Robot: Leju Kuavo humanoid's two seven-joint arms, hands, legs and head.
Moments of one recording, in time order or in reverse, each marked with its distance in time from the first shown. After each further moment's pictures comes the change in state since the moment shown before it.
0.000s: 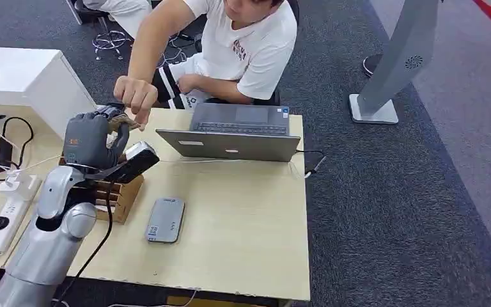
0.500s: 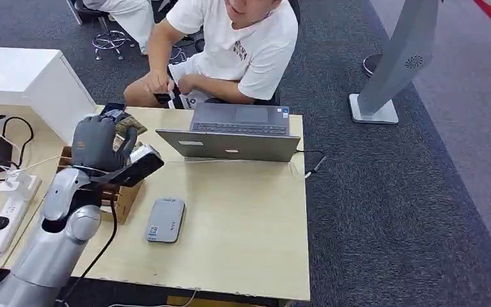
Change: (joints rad) left arm 0.011 -0.007 -0.033 0.000 0.036 0.010 -0.009; right arm 0.002 0.007 0.010 0.000 0.007 -0.003 -0.002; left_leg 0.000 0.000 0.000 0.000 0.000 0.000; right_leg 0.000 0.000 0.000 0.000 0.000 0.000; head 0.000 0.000
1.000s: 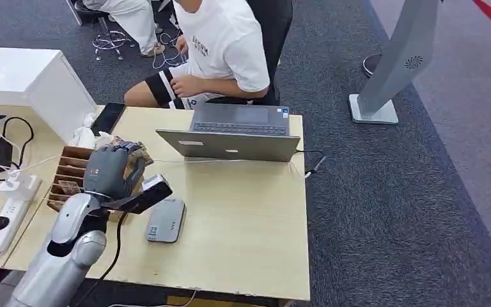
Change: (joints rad) left arm 0.137 0.017 -0.019 -0.012 -0.044 -0.069 0.042; right arm 0.008 0.004 0.000 -0.005 0.014 -0.016 0.001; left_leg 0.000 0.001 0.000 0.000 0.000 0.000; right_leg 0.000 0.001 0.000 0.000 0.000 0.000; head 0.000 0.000
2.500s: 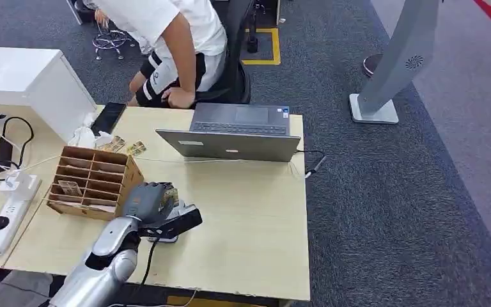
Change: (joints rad) left arm 0.008 -0.122 -0.085 0.253 -0.063 -0.067 0.022; right arm -0.013 0.002 0.022 -0.015 0.011 0.003 0.034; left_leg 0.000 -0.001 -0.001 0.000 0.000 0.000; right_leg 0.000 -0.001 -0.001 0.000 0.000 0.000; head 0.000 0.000
